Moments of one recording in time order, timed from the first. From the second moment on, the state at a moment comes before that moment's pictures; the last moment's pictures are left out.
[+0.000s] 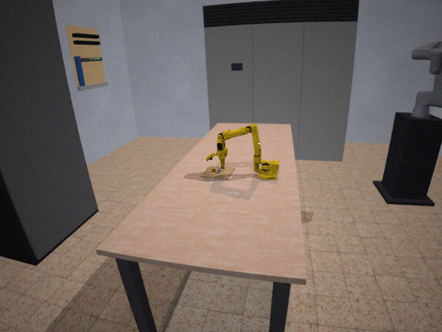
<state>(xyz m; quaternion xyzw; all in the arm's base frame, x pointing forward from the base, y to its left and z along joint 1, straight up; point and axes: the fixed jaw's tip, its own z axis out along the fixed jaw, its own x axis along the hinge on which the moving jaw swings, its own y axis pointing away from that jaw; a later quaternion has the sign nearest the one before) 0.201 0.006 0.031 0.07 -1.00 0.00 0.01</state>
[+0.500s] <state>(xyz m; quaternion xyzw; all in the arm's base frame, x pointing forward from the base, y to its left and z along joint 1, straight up) 0.201 0.006 0.027 0.07 -1.00 0.00 0.01</state>
